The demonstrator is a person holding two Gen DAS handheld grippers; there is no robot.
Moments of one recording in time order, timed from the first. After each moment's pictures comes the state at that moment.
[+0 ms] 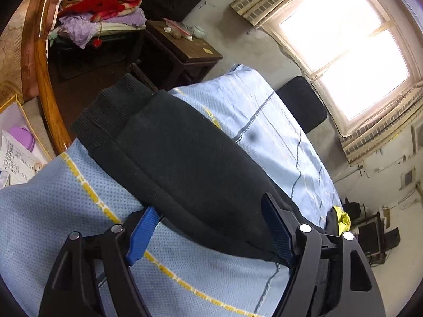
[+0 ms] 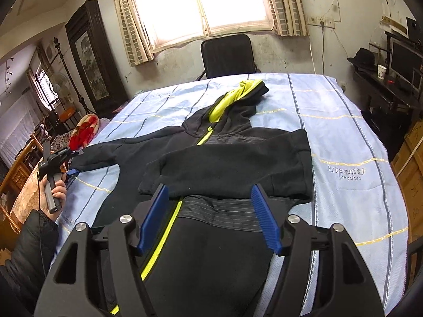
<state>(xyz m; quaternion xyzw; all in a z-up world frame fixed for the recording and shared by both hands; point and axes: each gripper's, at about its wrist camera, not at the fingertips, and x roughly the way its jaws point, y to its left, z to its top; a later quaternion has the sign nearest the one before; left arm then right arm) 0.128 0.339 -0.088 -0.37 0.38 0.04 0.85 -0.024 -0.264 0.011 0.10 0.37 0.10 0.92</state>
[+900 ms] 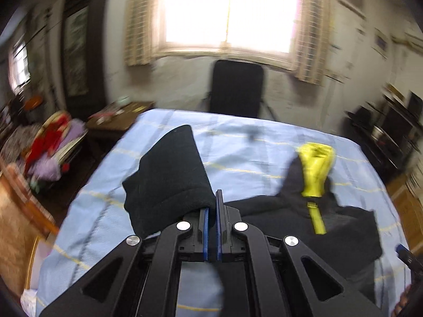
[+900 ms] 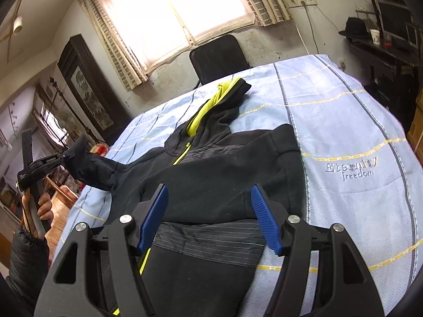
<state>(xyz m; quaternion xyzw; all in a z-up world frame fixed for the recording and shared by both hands) 0.128 0.069 0.059 -0.01 0.34 -0.04 0.94 0.016 -0.342 -0.030 0.21 0.34 0.12 0.91</state>
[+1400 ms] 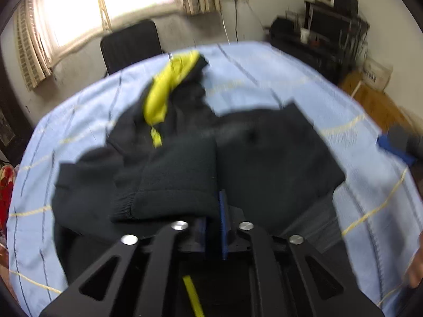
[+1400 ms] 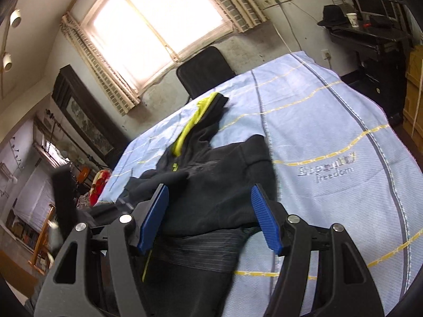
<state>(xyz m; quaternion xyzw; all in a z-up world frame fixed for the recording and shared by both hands) 0.097 -0.163 -0.070 0.15 0.44 -0.20 0.86 0.008 -0.394 -0.032 0.28 0.32 0.09 0.90</state>
